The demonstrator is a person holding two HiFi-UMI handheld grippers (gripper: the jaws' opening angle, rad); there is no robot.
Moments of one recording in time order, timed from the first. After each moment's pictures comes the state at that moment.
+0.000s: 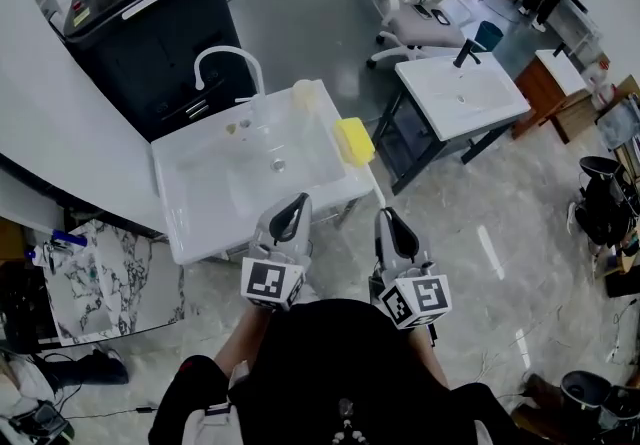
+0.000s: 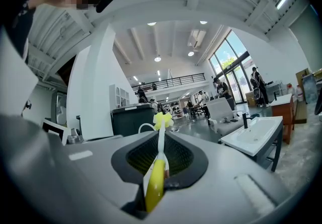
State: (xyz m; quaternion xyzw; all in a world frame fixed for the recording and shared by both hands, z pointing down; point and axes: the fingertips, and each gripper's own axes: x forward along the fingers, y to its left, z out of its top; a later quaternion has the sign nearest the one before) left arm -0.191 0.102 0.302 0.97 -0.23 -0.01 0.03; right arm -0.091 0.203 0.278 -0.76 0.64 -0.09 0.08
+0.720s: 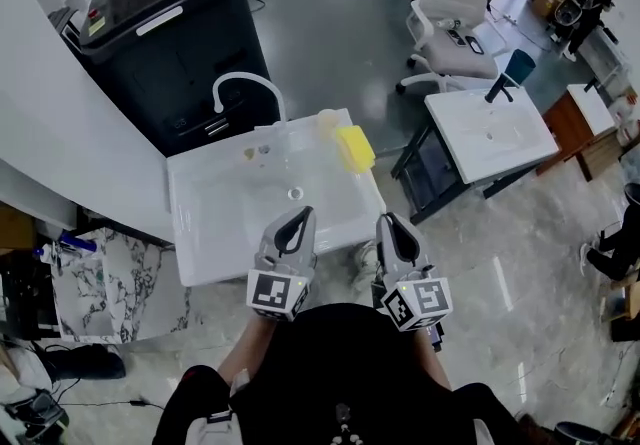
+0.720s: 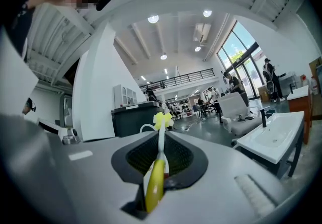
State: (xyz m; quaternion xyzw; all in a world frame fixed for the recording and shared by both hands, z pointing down) left arm -0.159 0.024 0.311 0.96 -0.28 -0.01 0.02; right arm -0.046 0.101 0.291 -0.72 0.69 -0.09 0.08
